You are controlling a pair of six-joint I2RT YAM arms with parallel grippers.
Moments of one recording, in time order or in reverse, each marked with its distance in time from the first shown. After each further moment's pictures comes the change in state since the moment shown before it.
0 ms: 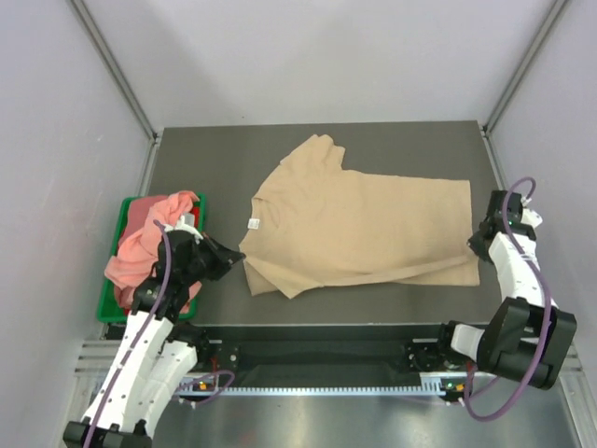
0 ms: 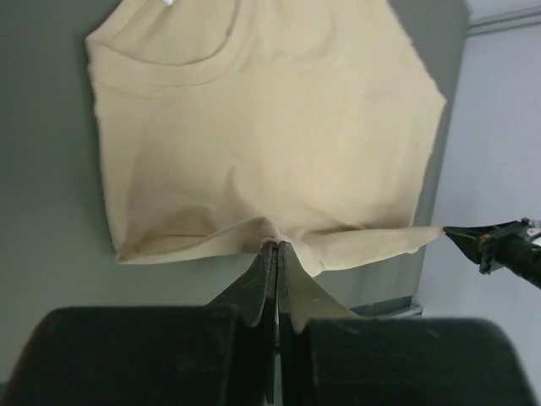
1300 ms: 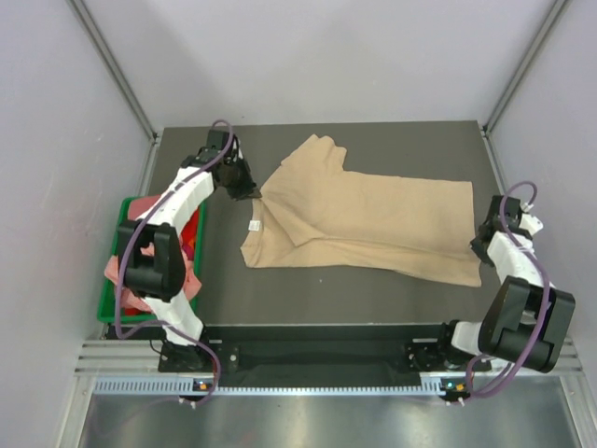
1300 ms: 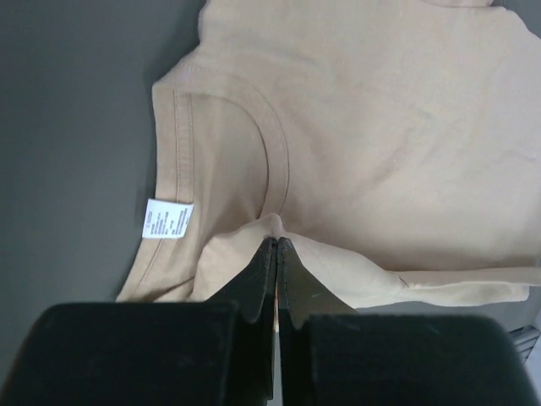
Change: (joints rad) left arm 0.000 1.139 0.799 -0.062 -0.013 0.353; right arm -0.064 0.083 -0.096 0.154 0.040 0.026
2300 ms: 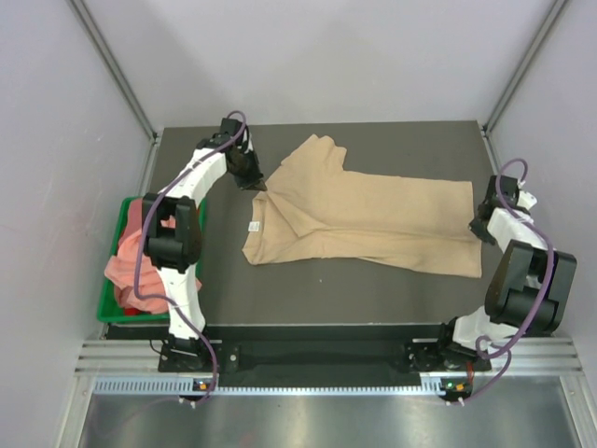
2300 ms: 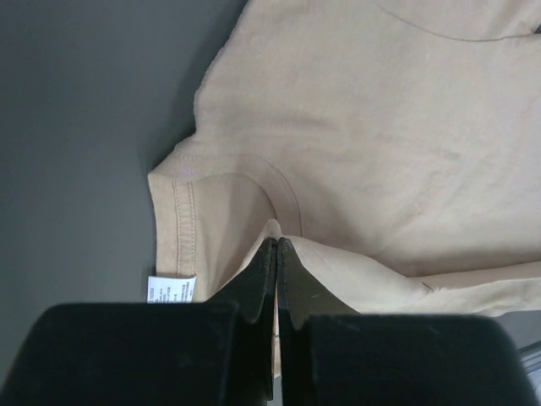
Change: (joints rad) left arm 0.000 0.294 0.300 -0.104 0.010 0.079; right arm 0.034 0.218 0.177 0.080 -0.018 -0.095
